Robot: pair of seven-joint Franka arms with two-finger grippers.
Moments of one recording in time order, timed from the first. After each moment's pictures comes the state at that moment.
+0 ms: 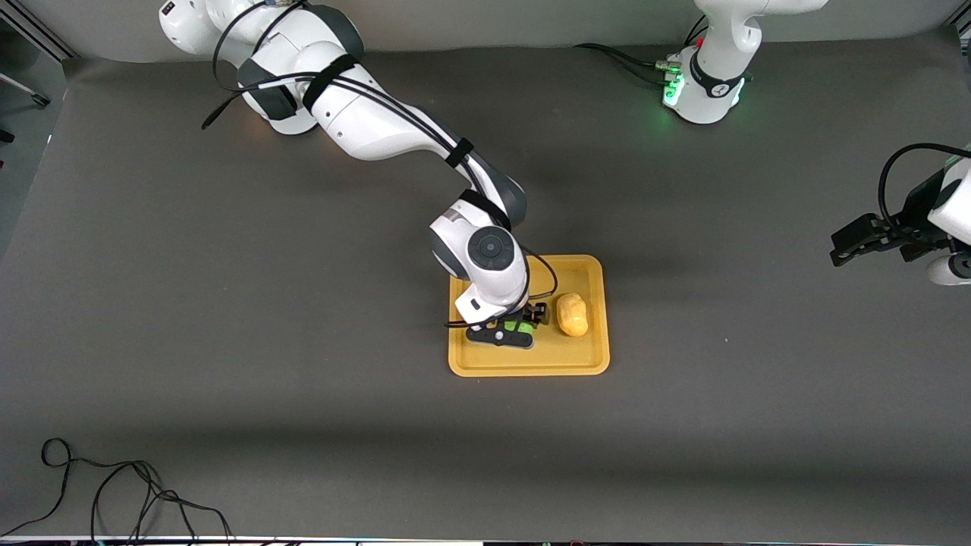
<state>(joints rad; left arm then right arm) -0.06 0.07 0.03 -1.58 0.00 1.72 -0.08 0.74 1.09 0.01 -0.97 0.00 2.17 0.93</state>
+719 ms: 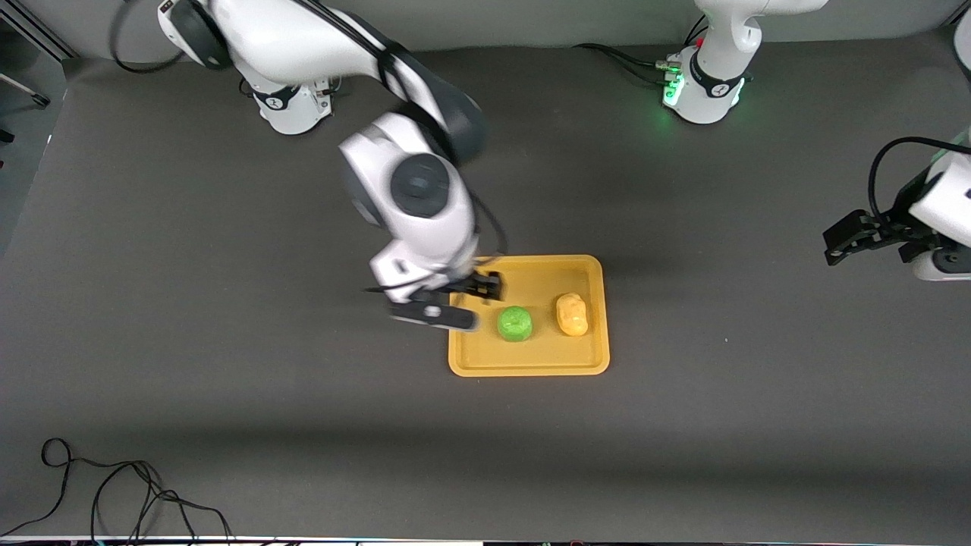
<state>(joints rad) -0.06 0.07 -0.03 -1.56 0.07 1.72 -0.08 0.62 0.70 -0.01 -0.94 0.00 1.60 0.79</state>
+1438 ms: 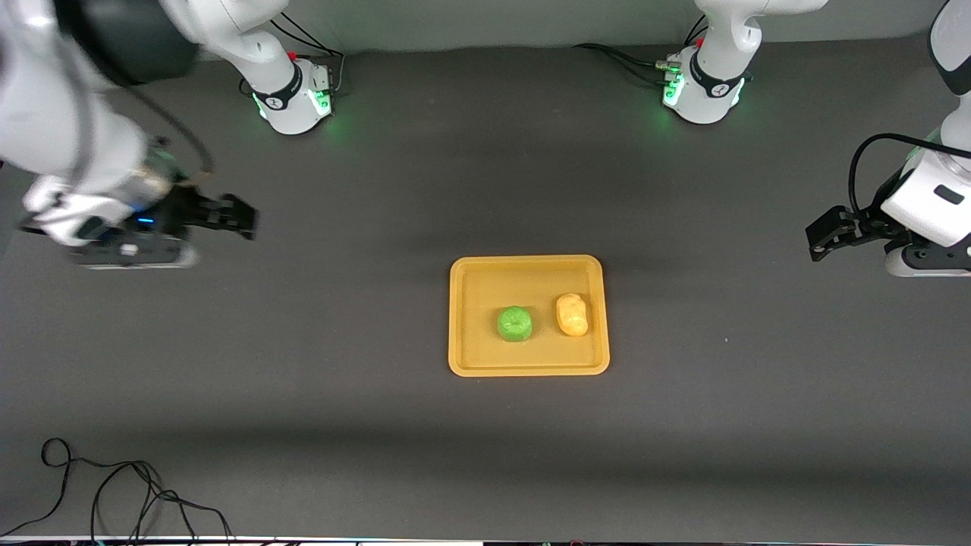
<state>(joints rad) -0.06 0.07 -0.05 -1.56 0.07 1.69 -0.10 0.42 0.08 -0.24 -1.54 -0.01 1.54 0.16</state>
